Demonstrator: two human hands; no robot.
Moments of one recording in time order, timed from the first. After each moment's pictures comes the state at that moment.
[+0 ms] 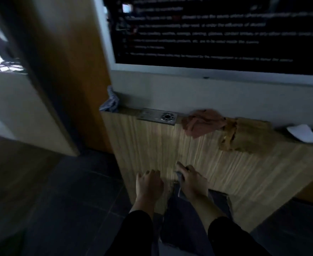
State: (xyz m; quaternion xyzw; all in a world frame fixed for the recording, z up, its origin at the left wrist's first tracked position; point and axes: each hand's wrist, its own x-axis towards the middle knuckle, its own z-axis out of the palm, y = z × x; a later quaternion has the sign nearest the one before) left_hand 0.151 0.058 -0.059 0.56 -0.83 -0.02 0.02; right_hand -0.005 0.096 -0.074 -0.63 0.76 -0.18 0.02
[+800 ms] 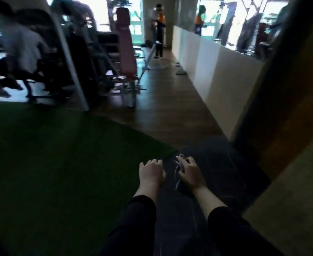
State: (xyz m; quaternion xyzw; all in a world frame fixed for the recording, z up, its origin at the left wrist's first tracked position) left_hand 0.494 0.430 -0.023 0.94 -0.34 -0.08 0.04; right_hand 0.410 0.304 -0.049 -0.92 0.23 -0.11 0.28
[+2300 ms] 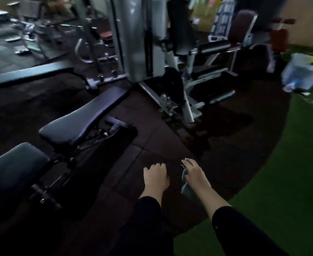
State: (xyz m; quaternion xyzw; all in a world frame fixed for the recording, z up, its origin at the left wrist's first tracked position) left_hand 0.671 1.247 -0.104 0.75 0.64 -0.05 0.16; right_hand 0.822 1.243 -0.132 -0.70 -0.66 0.24 0.13
